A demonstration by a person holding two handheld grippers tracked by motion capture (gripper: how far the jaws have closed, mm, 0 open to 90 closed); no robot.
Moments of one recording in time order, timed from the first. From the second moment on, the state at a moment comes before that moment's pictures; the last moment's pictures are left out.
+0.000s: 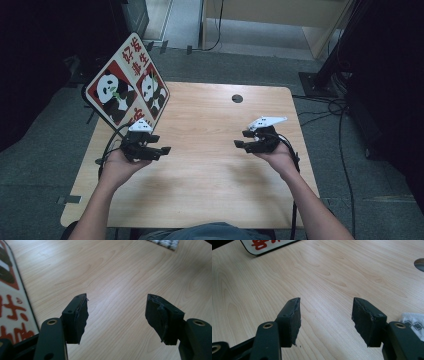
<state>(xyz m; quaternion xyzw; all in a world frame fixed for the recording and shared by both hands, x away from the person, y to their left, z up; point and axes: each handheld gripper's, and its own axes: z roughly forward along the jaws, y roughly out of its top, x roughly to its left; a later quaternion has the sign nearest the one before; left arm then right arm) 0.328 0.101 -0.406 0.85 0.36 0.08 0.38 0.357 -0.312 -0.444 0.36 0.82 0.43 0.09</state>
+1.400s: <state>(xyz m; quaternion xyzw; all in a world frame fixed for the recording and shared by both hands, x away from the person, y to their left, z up) 0.304 0.213 -0.401 0.78 0.49 0.11 0.39 0.354 -0.314 -0.445 0.36 0.83 0.42 0.09</state>
